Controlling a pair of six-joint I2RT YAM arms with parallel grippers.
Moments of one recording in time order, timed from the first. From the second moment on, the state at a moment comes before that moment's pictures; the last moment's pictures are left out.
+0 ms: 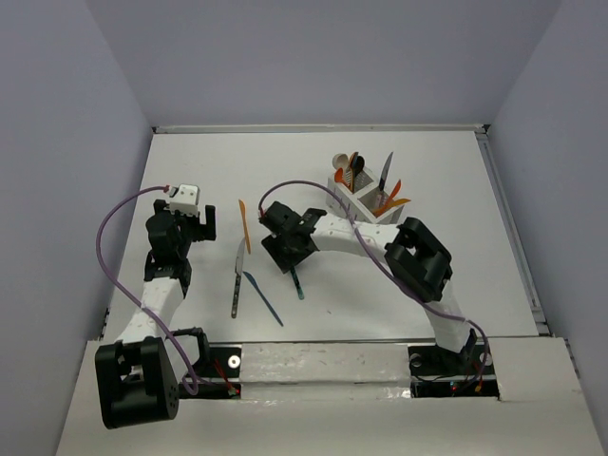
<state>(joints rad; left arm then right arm) 0.12 1.00 0.40 0.32 0.15 0.18 0.99 2.12 1.63 -0.66 0.11 0.28</state>
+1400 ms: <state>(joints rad) 0.13 0.98 0.40 0.32 0.17 0.18 0.74 1.33 0.86 0.55 1.06 0.34</state>
